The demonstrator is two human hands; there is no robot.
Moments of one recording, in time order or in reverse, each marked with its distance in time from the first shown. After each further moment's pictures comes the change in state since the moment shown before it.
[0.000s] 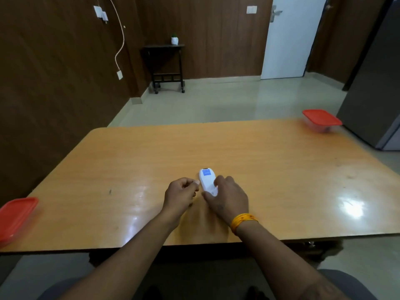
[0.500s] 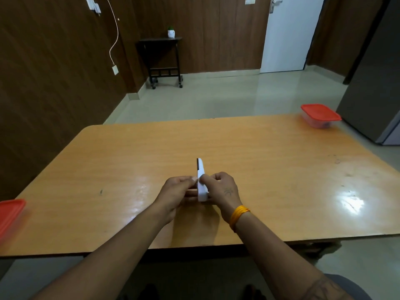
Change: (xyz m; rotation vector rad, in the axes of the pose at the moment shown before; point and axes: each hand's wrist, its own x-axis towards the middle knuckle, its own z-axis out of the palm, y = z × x) left_hand 0.017 0.007 0.005 -0.177 -0.204 -0.113; right_hand 0.018 -0.006 -0.007 0.984 -0.100 0.401
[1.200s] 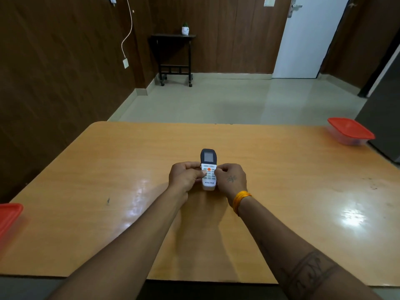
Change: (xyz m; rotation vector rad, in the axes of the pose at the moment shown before) left_hand 0.098 0.027 -0.031 -0.089 0.219 0.048; right_hand 0.096 -0.026 0.057 -0.297 0.146 -0.136
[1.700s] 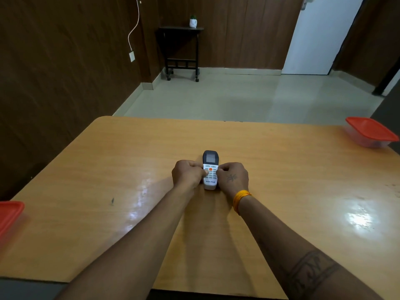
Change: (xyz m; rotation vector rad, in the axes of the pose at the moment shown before) left_hand 0.038 -0.010 -0.007 0.183 0.194 -0.022; right_hand 0.022 0.000 0.029 -0.152 0.000 -0.053
